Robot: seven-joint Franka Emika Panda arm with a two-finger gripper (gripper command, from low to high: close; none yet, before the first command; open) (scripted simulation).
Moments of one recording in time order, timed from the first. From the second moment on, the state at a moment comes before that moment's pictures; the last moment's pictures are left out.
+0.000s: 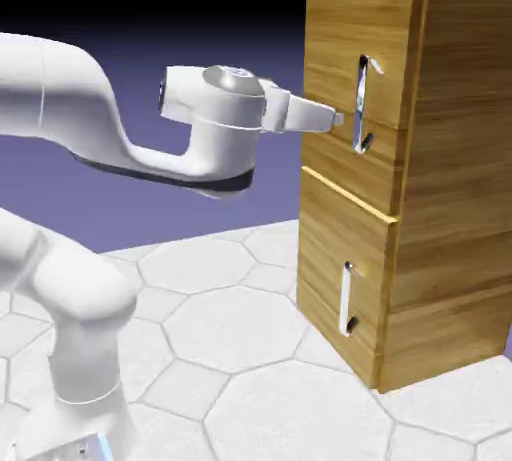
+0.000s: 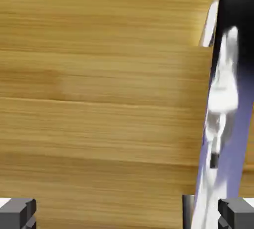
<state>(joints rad) 0.46 -0.84 -0.51 -2.54 -2.01 2.99 2.39</state>
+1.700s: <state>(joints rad) -0.23 -1.06 0.14 -2.71 -1.83 2.92 2.74</state>
